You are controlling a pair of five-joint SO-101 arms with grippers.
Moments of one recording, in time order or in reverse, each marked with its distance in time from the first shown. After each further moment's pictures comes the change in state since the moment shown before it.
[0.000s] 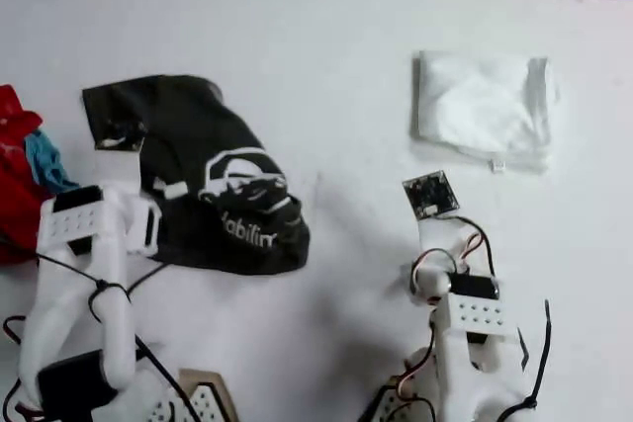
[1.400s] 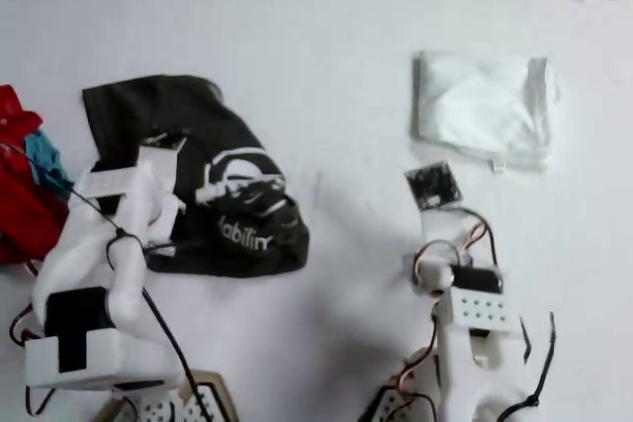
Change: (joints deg) left arm 7.6 18.4 -10.7 10.8 2.1; right arm -0.2 0.0 -5.9 2.7 0.0
